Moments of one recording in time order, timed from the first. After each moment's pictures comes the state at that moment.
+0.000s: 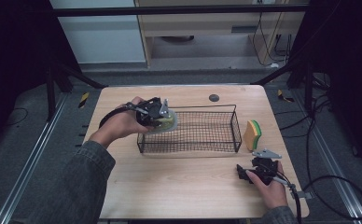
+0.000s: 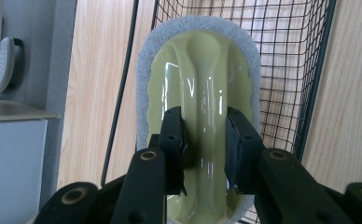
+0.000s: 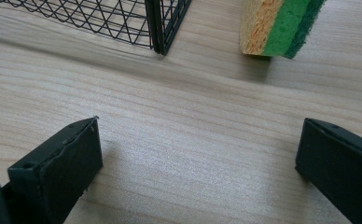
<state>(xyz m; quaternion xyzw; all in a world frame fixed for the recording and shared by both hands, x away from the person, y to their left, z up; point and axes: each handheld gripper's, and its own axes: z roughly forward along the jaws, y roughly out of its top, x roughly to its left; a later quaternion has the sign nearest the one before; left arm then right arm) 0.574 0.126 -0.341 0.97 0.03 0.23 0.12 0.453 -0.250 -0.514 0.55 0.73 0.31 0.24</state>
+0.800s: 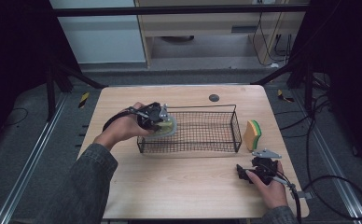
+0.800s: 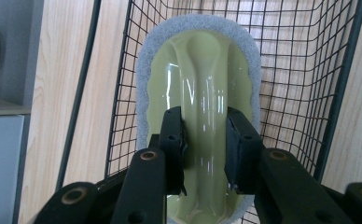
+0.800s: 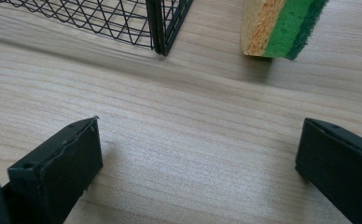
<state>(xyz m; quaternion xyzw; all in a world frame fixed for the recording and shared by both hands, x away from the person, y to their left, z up) 0.589 0.132 -0.375 0.97 0.04 0.21 0.12 0.454 -0.250 -0.514 0.55 0.74 0.31 0.24</state>
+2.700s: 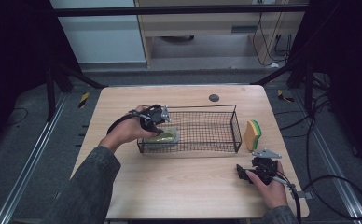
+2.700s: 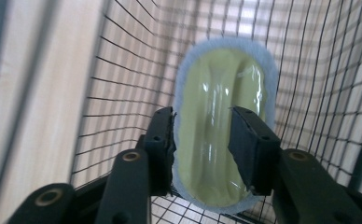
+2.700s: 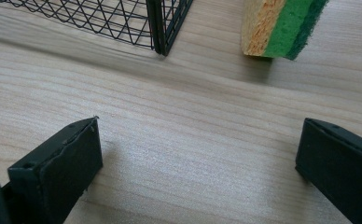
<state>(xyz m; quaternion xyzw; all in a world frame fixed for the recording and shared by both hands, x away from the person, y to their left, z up) 0.596 0.133 -0.387 0.97 0.09 0.19 0.16 0.454 -0.250 -0.513 0.55 0.74 0.31 0.24</state>
